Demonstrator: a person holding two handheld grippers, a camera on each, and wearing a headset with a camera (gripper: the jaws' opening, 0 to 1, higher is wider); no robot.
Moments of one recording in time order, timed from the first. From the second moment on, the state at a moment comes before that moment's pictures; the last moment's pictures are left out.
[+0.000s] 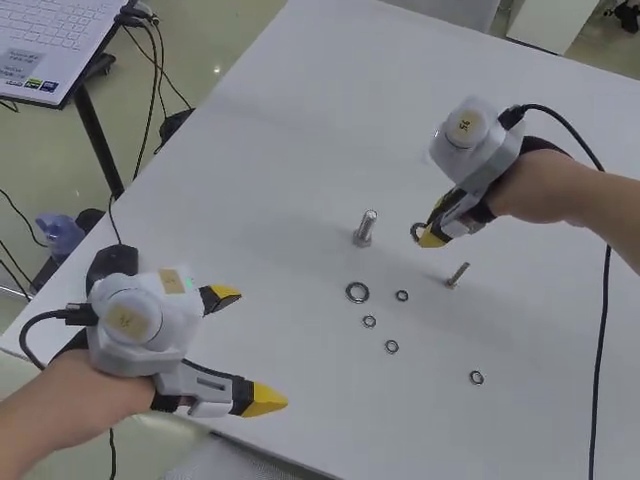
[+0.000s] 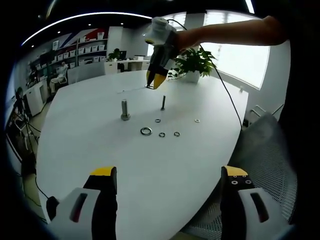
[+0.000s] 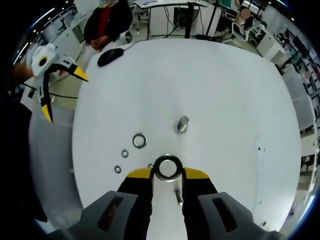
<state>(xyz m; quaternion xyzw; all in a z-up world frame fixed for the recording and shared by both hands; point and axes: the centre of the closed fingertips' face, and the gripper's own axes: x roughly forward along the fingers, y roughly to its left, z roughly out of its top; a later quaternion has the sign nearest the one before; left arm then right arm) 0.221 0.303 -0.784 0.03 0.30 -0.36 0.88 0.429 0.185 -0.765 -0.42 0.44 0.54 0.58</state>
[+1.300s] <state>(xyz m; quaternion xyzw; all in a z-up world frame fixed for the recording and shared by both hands) 0.219 0.305 -0.788 0.02 0.30 -0.36 0.88 0.461 0.248 -0.799 -0.45 0.42 0.56 0.55</state>
